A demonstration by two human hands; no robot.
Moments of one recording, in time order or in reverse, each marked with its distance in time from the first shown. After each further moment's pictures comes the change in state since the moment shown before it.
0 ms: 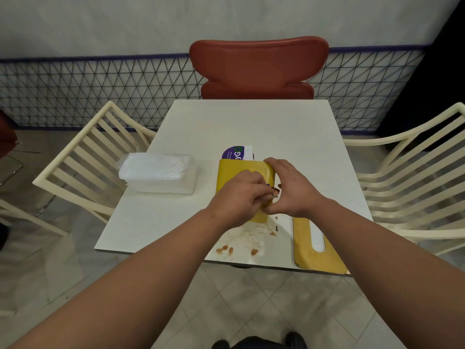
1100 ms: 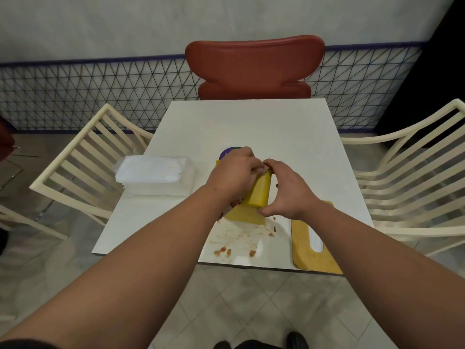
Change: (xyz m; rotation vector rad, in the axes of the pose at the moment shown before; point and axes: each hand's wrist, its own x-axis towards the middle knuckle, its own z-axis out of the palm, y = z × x) left_hand 0.050 -0.013 -0.012 0.088 0.013 -0.236; right_hand -0.002 -0.003 0.001 0.053 0.040 0.077
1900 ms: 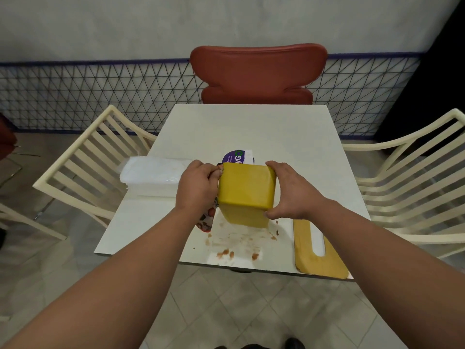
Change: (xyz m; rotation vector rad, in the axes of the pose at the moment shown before) left_hand -0.047 -0.063 -0.010 -0.086 0.303 -0.382; right_hand 0.000 -0.016 -0.013 -0.237 -0.136 0.004
